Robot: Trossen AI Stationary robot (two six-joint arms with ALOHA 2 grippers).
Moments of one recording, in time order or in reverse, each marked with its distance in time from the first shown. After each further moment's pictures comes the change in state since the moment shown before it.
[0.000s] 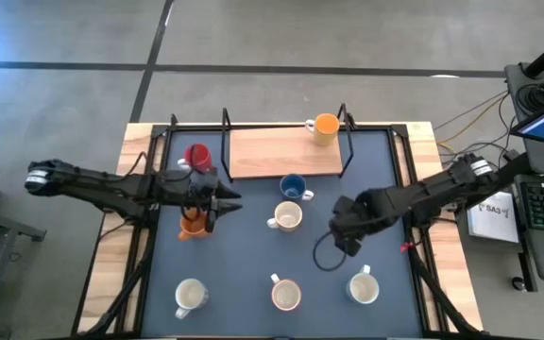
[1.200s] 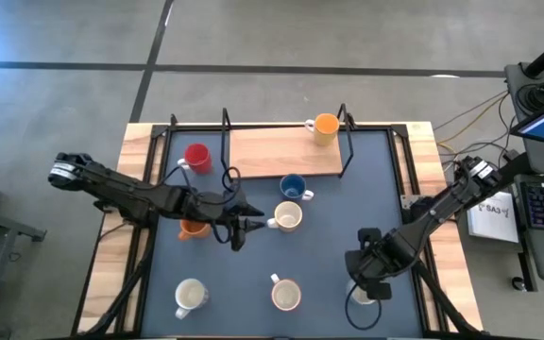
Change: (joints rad) left arm -0.152 0.359 0.253 -0.037 -0.132 -0.105; right arm 0.321 -0.002 -0.194 0.312 -0.170 -0.306
